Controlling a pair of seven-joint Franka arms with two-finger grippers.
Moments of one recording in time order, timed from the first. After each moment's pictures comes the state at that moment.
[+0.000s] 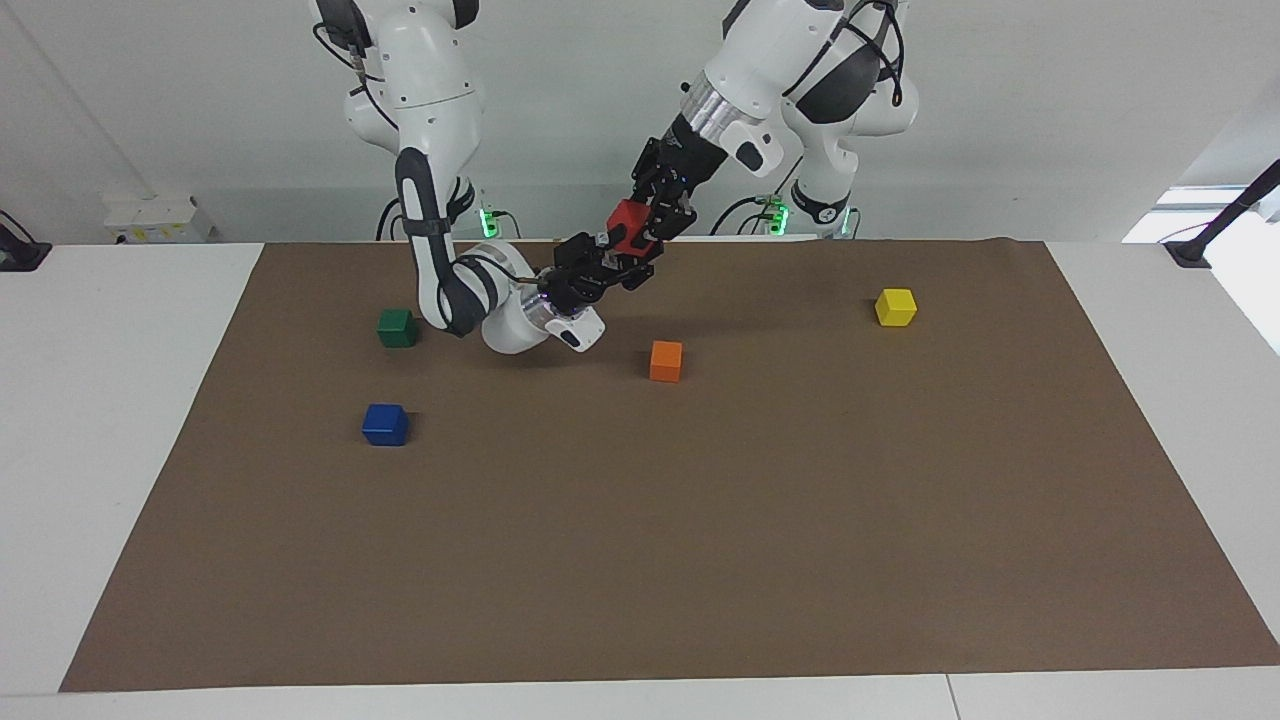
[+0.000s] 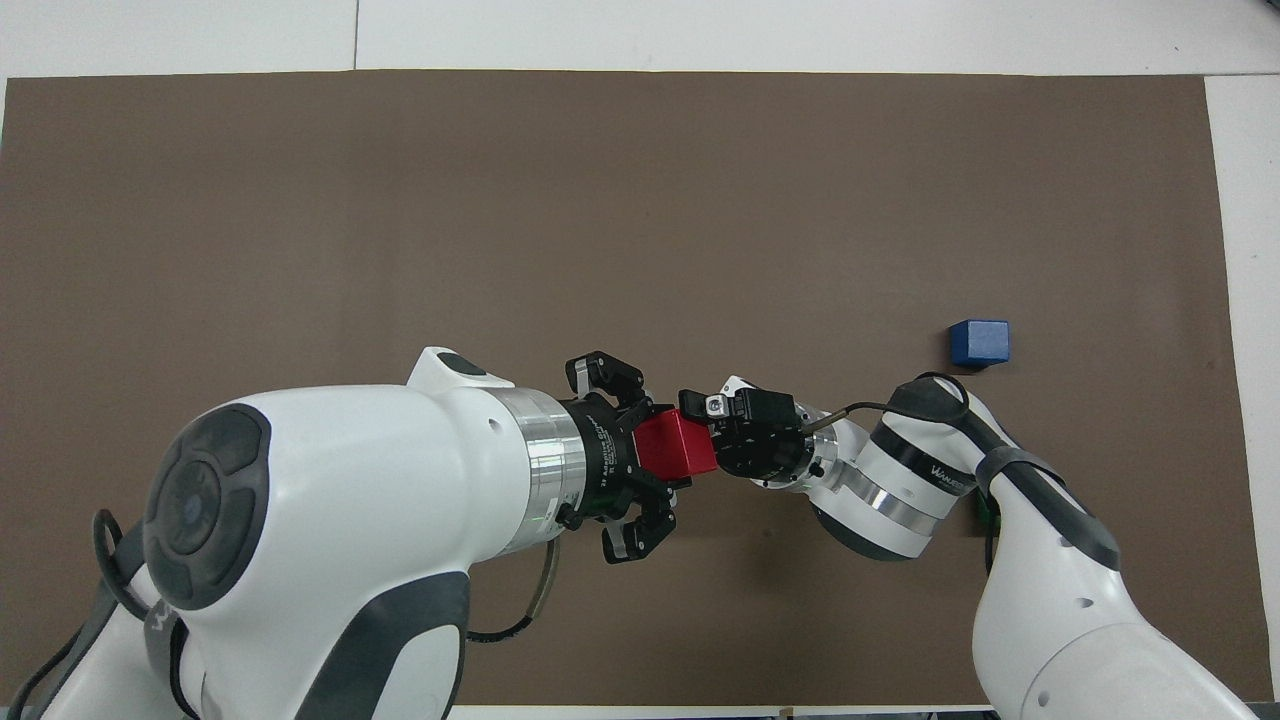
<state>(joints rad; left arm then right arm) -0.13 -0.16 -0.53 -1.92 -0.56 2.09 -2.19 0.40 0.34 -0.01 -2.35 2.46 1.03 -0.78</state>
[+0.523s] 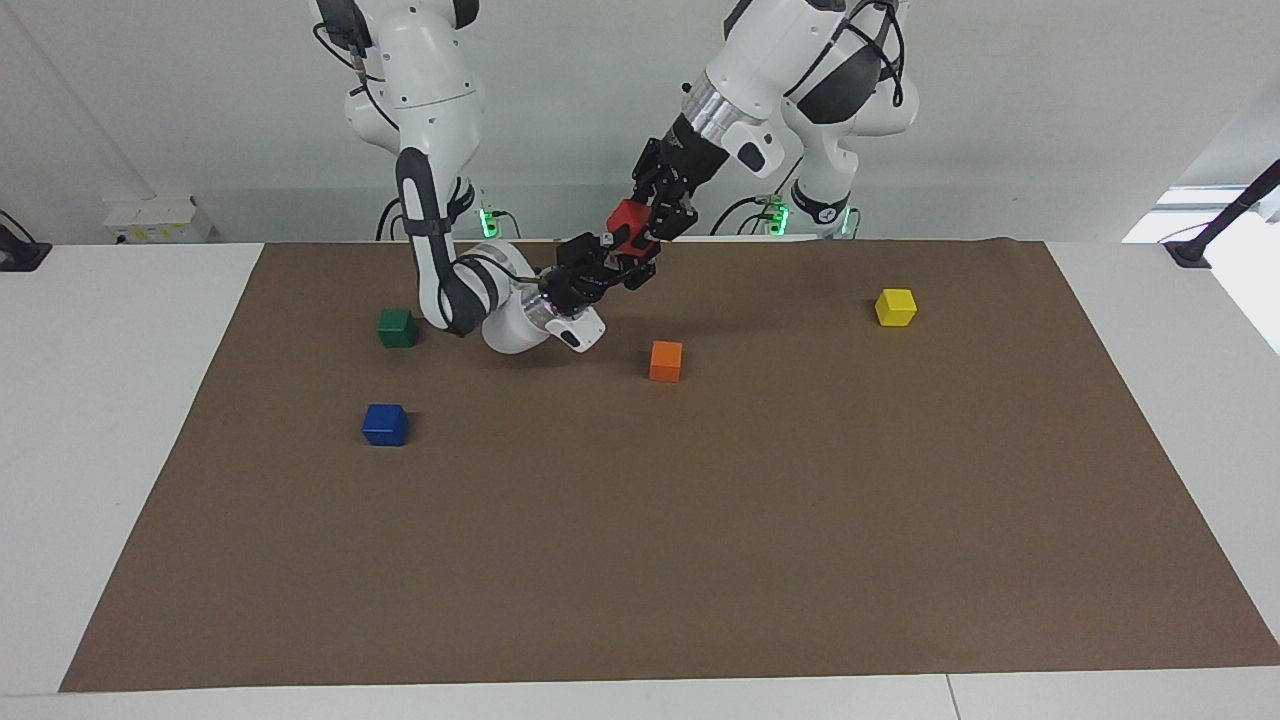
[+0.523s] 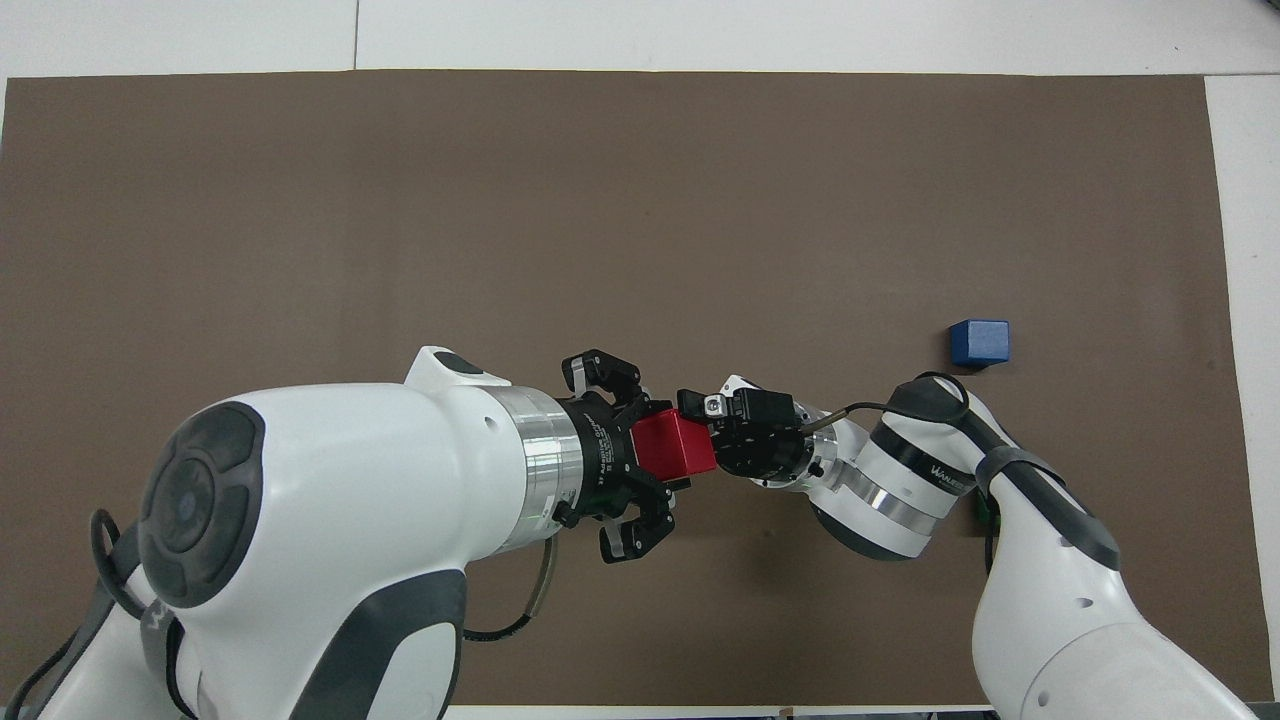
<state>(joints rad) -0.13 -0.16 -0.53 -1.92 -0.57 2.09 -2.19 0.40 0.34 0.00 -2.35 2.46 1.03 -0.79</state>
